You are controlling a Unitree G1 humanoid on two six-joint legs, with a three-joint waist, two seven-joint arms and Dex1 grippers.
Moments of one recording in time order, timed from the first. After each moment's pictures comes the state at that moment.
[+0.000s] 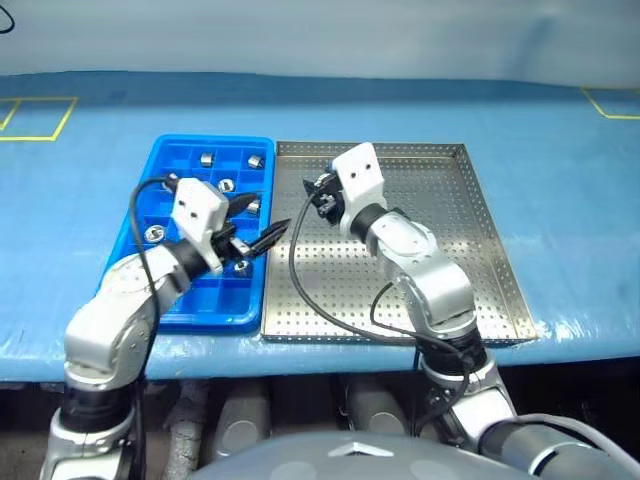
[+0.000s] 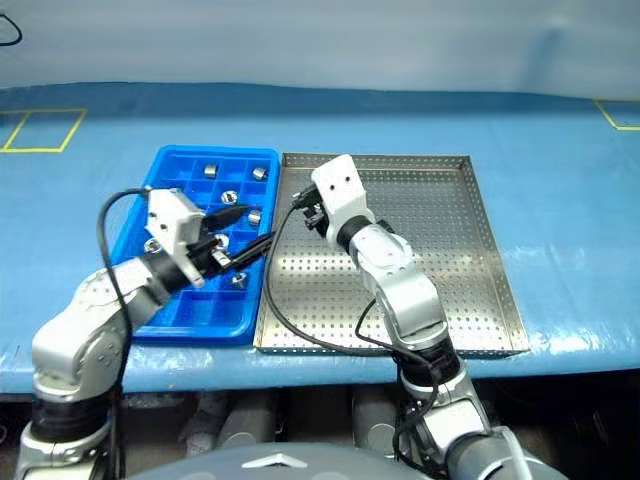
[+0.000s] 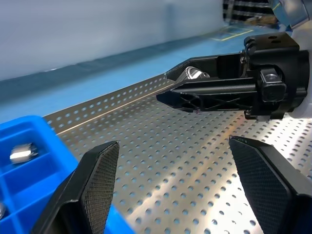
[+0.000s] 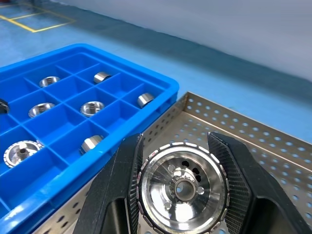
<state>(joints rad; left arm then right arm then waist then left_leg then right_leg) -0.05 0.49 0.14 -0.64 -0.52 0.72 -0.49 -0.48 -0.04 0.26 -0.30 0.05 0.79 0.22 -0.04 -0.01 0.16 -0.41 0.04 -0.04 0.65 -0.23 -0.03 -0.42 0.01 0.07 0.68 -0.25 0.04</state>
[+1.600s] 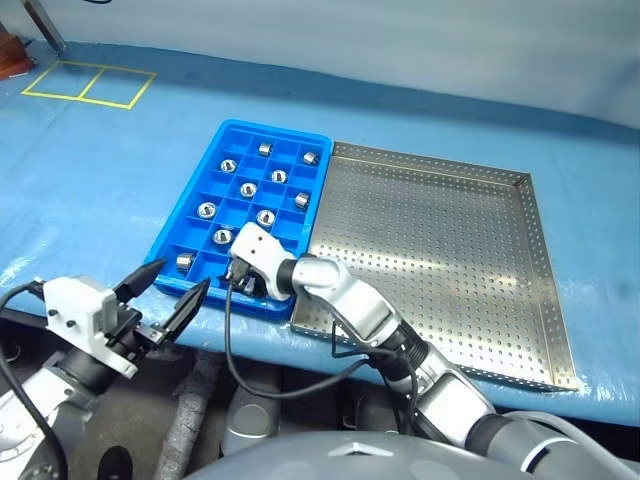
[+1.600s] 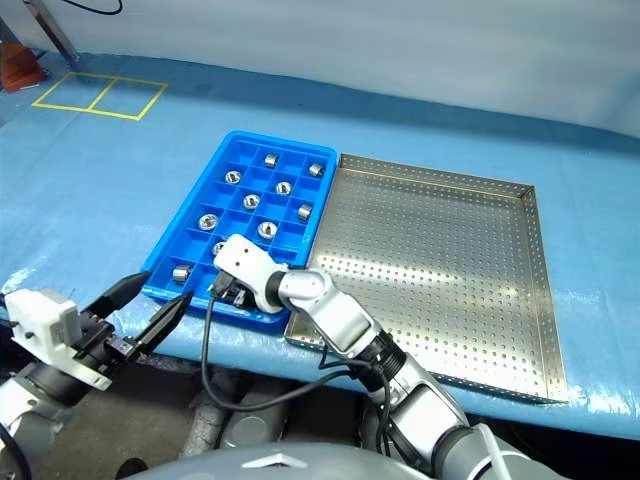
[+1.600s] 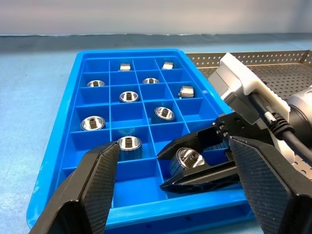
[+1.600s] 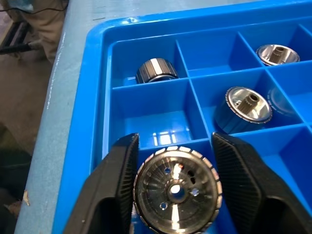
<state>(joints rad) 0.61 0.47 0.50 -0.90 -0.70 0.52 -0.48 -0.50 0.03 0.58 0.04 0.05 0.62 0.52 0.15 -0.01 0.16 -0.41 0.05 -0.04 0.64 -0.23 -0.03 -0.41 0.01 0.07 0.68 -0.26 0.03</state>
